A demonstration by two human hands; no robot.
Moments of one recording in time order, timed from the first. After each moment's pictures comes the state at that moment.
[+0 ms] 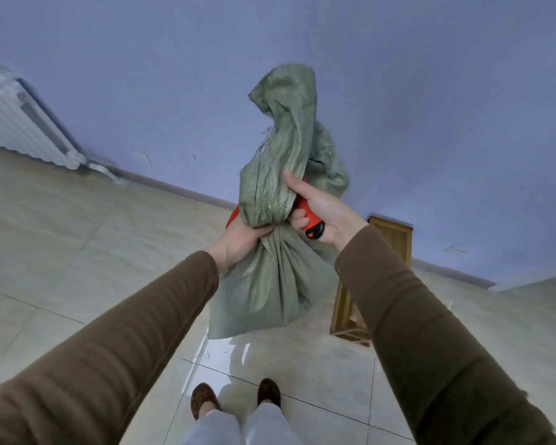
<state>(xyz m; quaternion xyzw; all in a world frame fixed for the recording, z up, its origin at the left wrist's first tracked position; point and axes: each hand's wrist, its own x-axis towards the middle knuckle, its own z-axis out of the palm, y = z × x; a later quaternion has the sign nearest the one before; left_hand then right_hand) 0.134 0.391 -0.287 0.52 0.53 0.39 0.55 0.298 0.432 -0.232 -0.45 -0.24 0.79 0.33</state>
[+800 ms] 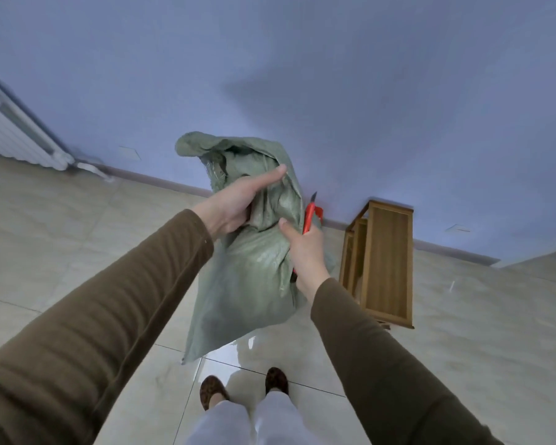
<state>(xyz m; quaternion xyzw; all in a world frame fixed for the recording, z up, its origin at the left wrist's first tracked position) 0.144 0.444 -0.251 0.39 0.48 0.30 0.72 0.280 0.373 -0.323 -0.58 -0.28 0.57 0.51</state>
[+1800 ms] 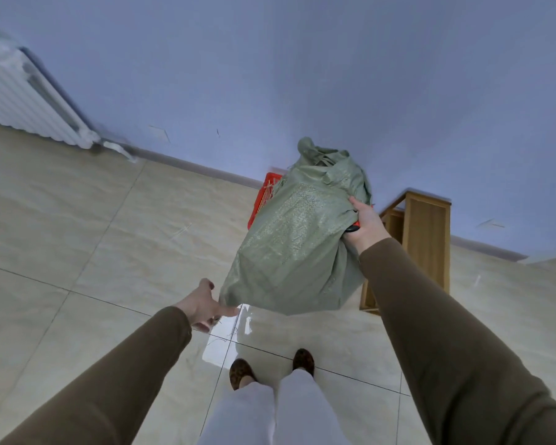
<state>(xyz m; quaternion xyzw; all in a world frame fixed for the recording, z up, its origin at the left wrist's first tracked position) -0.079 0.300 -0.423 0.35 0.70 -0.06 0.62 0.244 0.442 -0.351 -0.53 0.10 0.68 0.50</state>
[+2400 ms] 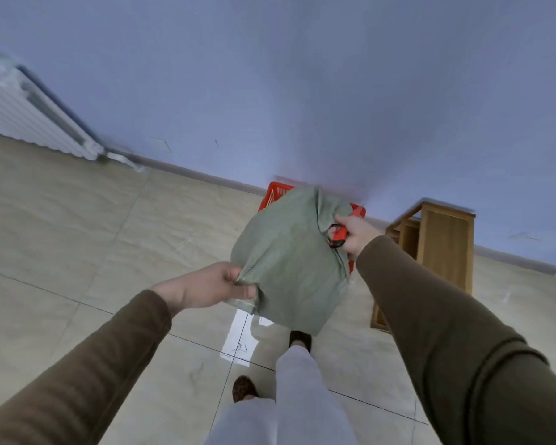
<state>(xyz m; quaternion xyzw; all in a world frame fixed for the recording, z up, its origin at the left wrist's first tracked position) -0.017 0.421 -0.349 0.49 0.51 0.04 0.70 0.279 0.543 -0.429 -0.61 0.06 0.69 0.38</state>
